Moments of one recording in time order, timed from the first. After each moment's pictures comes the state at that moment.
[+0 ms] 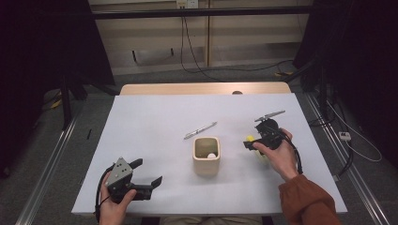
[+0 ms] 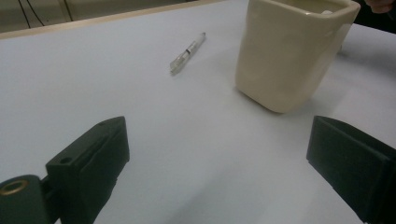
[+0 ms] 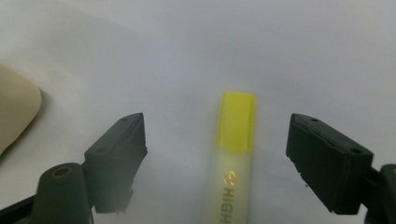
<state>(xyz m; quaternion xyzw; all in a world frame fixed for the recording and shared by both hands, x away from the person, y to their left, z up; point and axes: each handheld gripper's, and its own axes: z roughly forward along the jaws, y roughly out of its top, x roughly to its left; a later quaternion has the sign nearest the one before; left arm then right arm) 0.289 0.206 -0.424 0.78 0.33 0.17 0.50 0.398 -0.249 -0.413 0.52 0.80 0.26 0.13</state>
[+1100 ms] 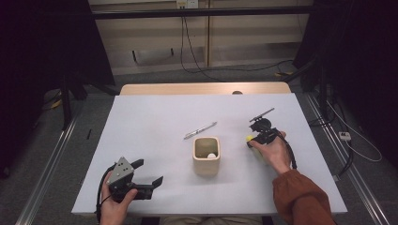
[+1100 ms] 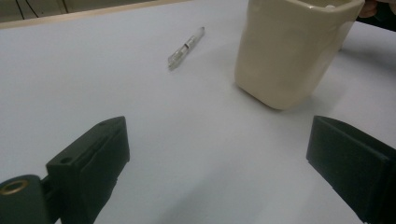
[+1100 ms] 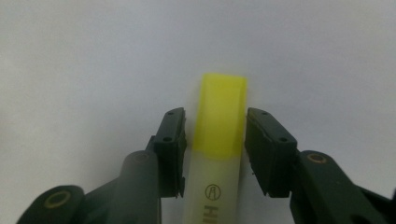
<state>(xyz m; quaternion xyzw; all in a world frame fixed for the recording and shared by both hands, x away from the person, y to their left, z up) 0.292 0.204 -0.426 0.78 0.34 0.16 0.50 0.420 -0.245 -0.433 0.55 0.81 0.18 0.10</state>
